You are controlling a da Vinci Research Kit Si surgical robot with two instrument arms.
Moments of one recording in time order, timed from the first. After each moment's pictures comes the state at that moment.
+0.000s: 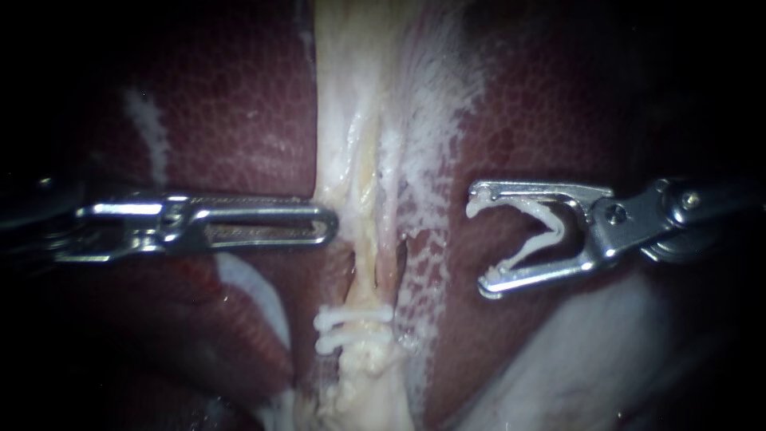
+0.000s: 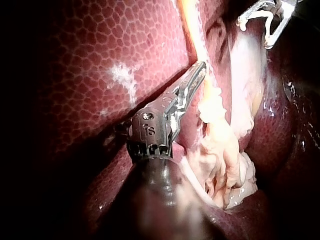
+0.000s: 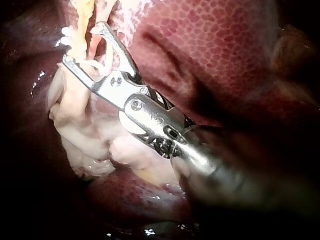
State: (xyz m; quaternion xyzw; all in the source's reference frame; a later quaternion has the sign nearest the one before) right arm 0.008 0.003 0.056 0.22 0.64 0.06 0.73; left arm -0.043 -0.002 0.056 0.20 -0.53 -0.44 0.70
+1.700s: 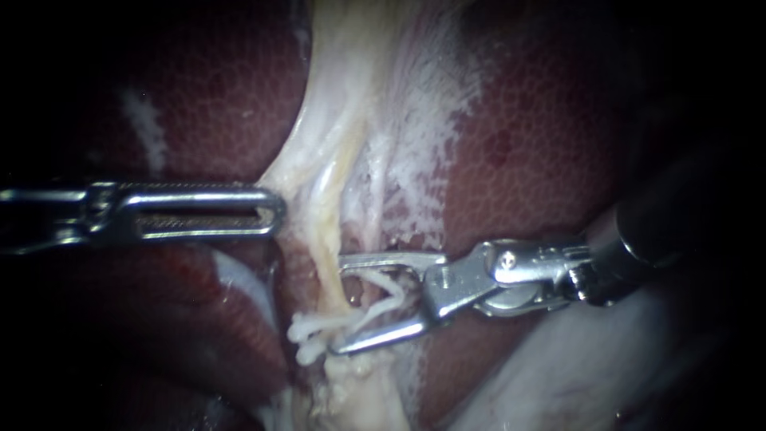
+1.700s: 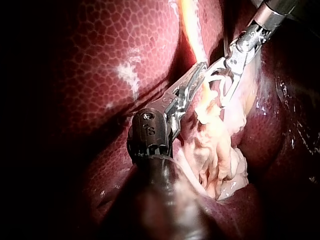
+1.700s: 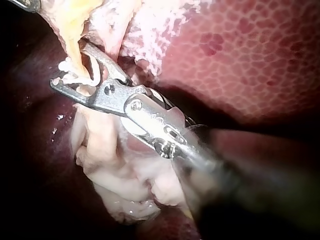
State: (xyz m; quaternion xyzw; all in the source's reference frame) right arm 0.024 -0.004 0.066 0.29 0.63 0.07 0.71; left arm -0.039 0.000 0.048 0.20 -0.54 -0.45 0.68
